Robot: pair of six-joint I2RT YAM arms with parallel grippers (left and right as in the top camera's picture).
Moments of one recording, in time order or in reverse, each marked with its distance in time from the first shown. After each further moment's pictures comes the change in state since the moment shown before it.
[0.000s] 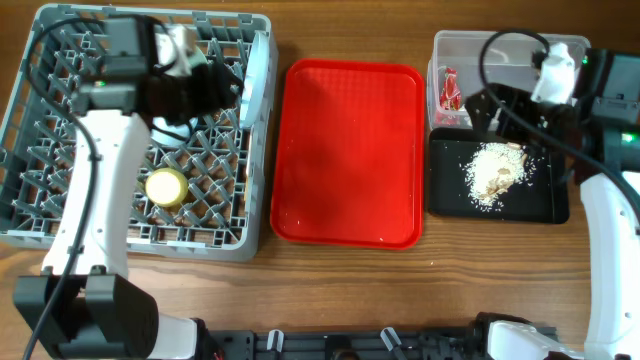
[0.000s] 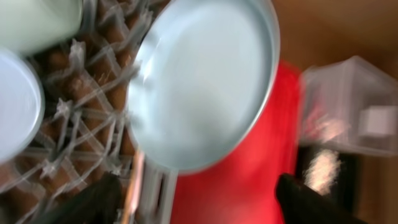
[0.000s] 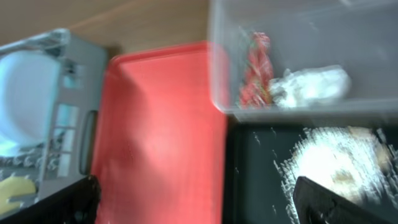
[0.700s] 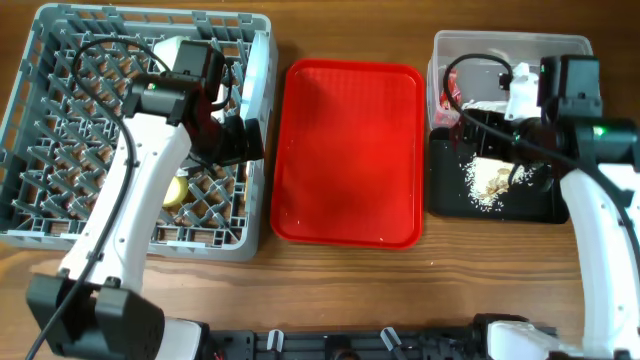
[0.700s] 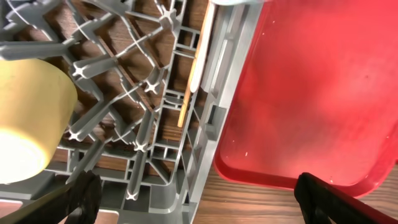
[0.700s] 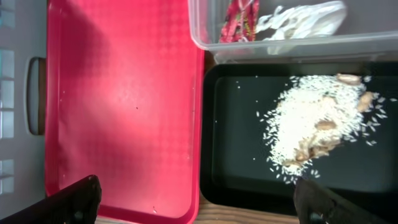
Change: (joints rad) left arm -0.187 -0.027 -0.009 -0.373 -0.311 -0.063; right arm 0.099 -0.003 -0.034 -0.165 0.182 -0.010
